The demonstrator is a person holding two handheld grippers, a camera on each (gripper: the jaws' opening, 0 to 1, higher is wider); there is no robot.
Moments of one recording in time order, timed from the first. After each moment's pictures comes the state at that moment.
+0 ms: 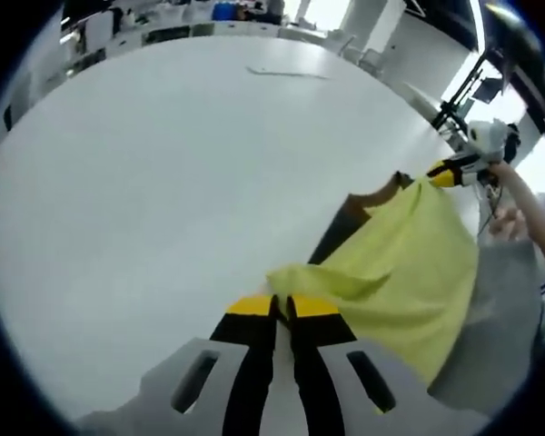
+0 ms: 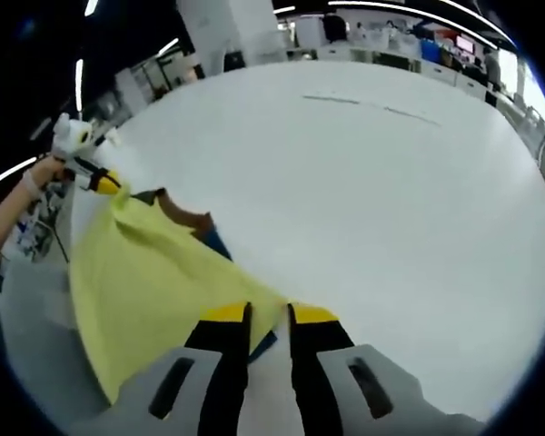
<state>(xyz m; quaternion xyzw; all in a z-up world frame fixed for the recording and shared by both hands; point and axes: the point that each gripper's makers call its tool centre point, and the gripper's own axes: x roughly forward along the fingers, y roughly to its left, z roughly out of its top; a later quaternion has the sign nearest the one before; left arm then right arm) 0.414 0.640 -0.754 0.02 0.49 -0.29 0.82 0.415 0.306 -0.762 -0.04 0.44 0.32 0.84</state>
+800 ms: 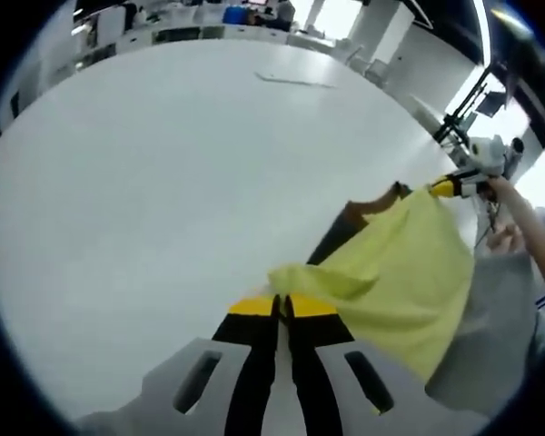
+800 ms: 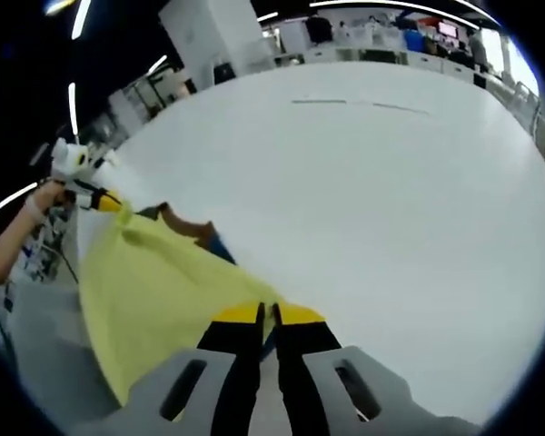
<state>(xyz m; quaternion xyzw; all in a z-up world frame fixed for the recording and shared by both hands) 0.409 0.645 -0.747 -0.01 0.48 -0.28 0.83 0.409 0.309 -0.751 0.01 0.42 0.30 0.85</state>
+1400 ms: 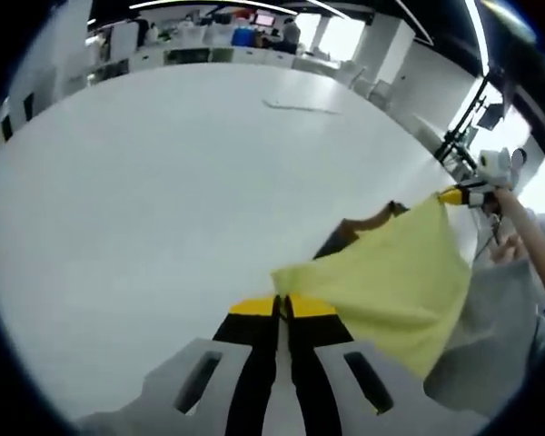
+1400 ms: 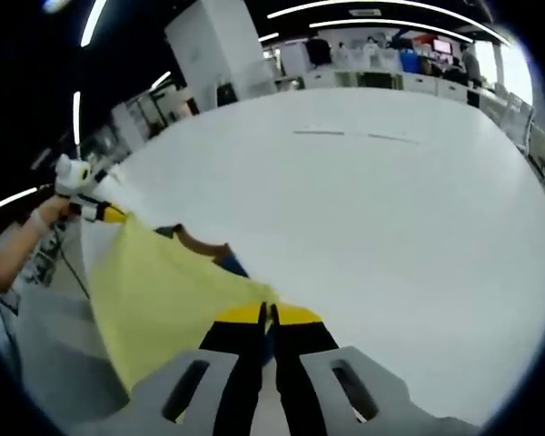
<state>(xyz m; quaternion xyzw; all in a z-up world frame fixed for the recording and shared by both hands) 0.406 0.653 -0.723 -0.02 0.43 -0.26 0.87 0.402 0.304 -0.714 0.01 0.38 0.30 0.88</state>
